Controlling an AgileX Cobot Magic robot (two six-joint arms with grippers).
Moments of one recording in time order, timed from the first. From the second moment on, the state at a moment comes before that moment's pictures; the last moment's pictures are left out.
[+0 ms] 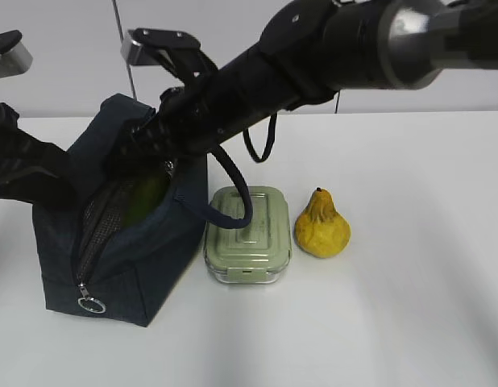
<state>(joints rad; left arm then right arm) -0.18 1.40 -0.97 -0.44 0.85 0.38 0.59 2.02 -1.62 0.97 0.67 -0.92</state>
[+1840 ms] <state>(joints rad) -0.18 1.40 -0.97 -0.41 0.85 0.38 0.45 1.96 -1.69 -0.12 1.08 0.01</state>
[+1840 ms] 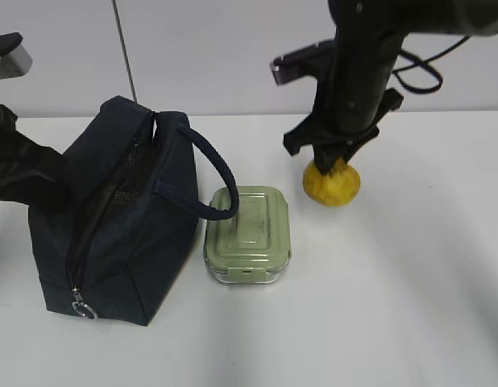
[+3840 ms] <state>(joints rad) -0.18 1.40 -0.97 -0.39 0.85 0.38 0.17 1.98 -1.29 1.06 0.92 -0.74</state>
